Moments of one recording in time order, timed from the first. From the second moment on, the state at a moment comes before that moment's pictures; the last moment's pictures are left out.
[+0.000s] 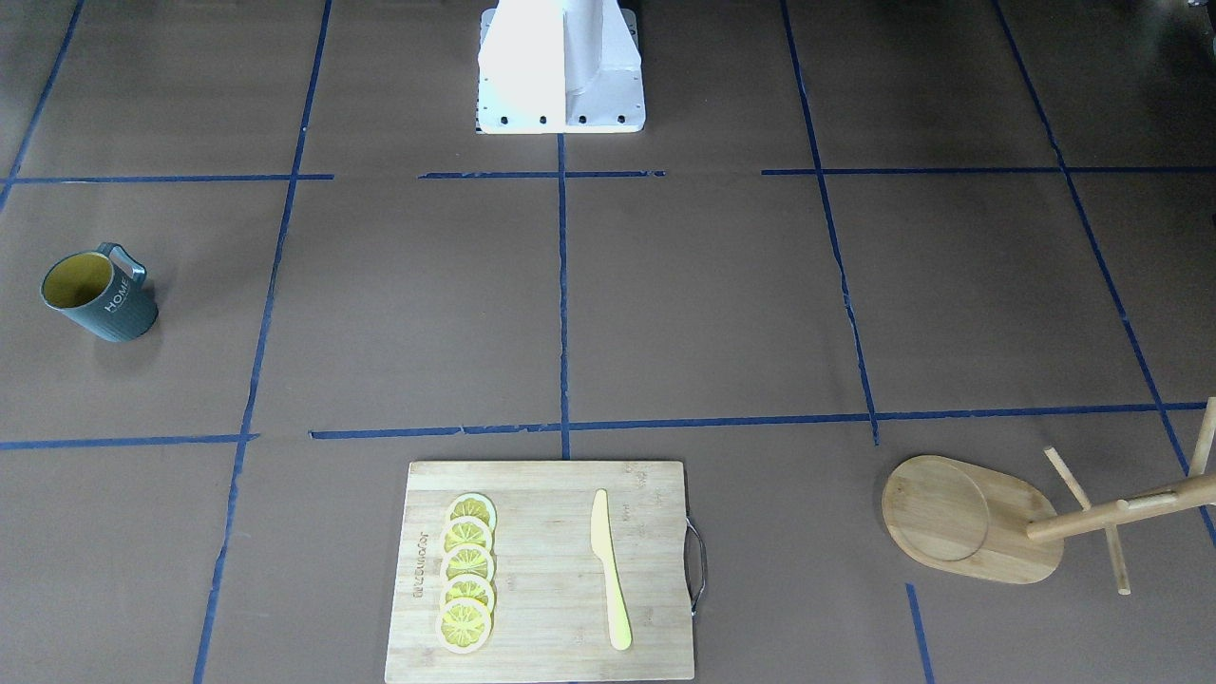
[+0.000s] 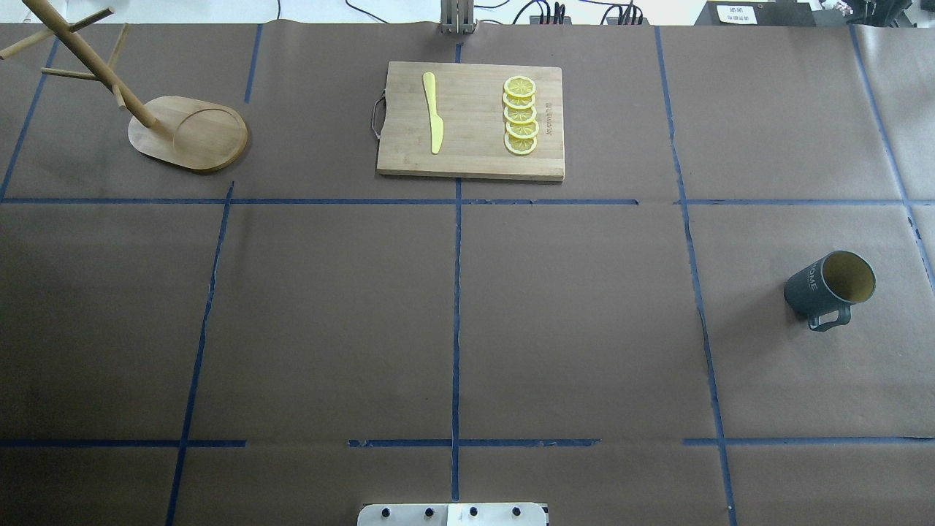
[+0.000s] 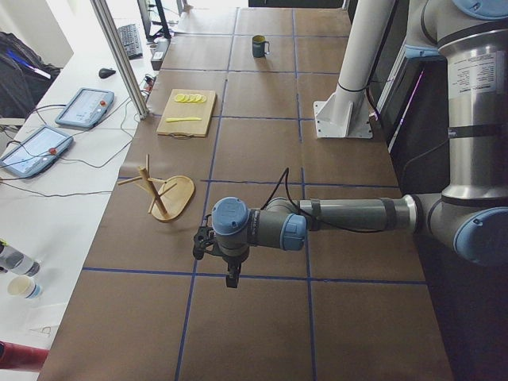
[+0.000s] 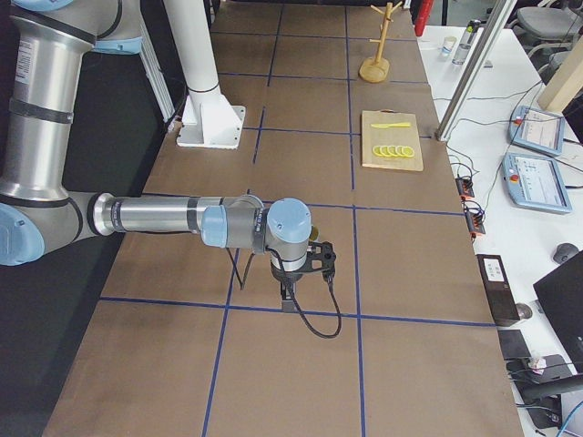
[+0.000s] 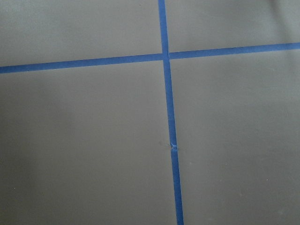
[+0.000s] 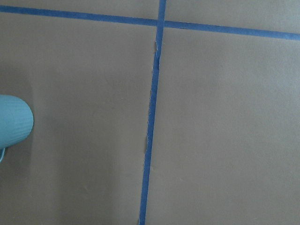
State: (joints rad) left arm -1.52 -1.43 -1.65 -1.72 -2.38 -0.02; right arm 1.56 -1.82 1.87 -1.63 2.32 -0.09
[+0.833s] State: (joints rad) left arm -1.52 -1.44 -1.65 -1.72 -2.38 -0.02; right arm 1.48 -1.74 1.87 -1.57 2.37 0.01
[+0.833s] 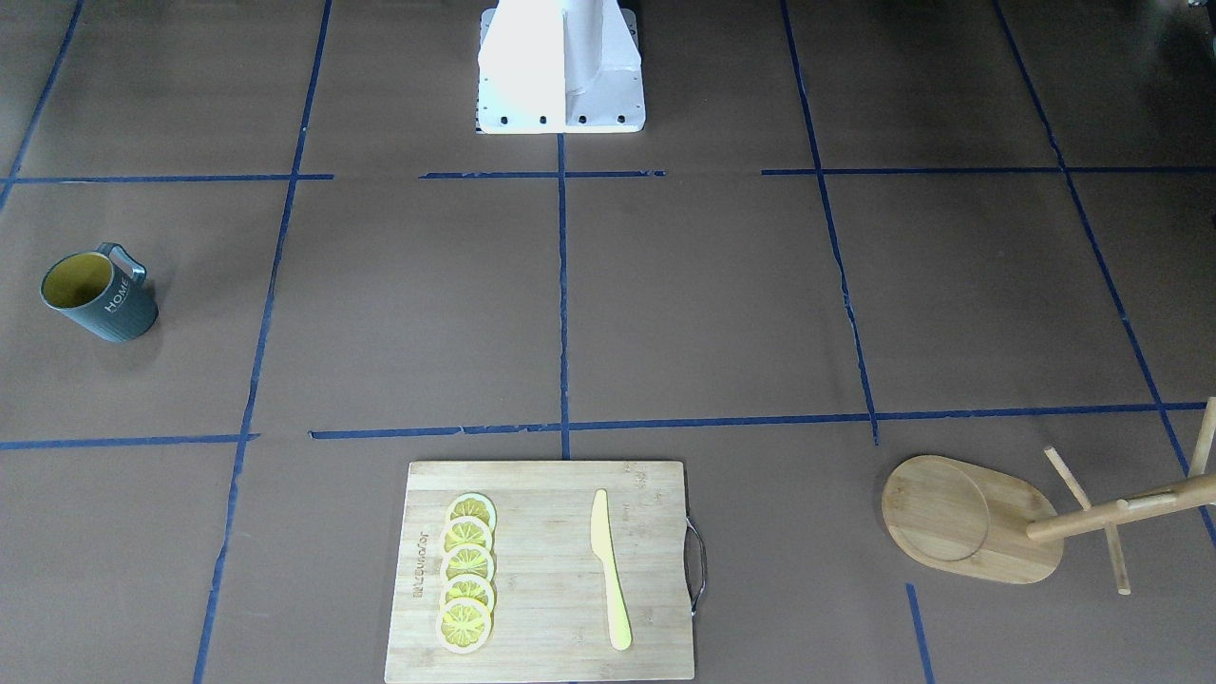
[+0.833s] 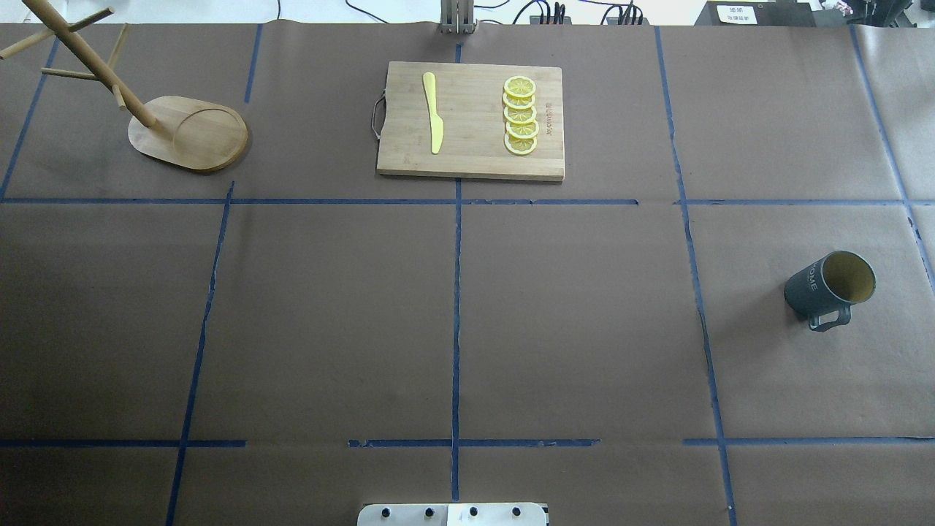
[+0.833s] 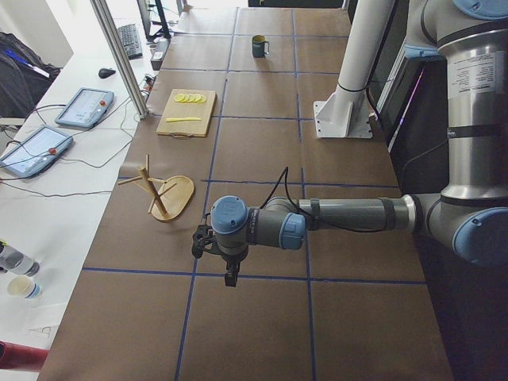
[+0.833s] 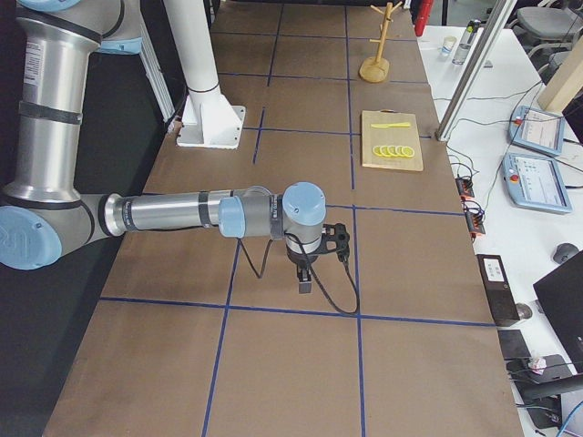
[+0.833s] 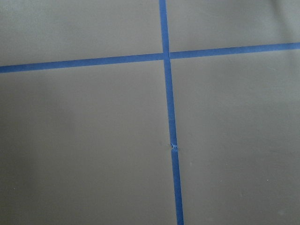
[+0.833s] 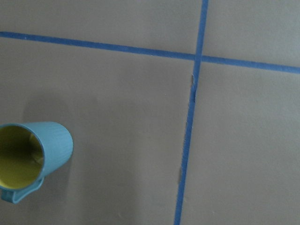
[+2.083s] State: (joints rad) left arm -1.51 -1.44 -1.64 -1.72 -2.38 -0.02; right arm 1.12 -1.62 1.83 -1.36 2.23 0.18
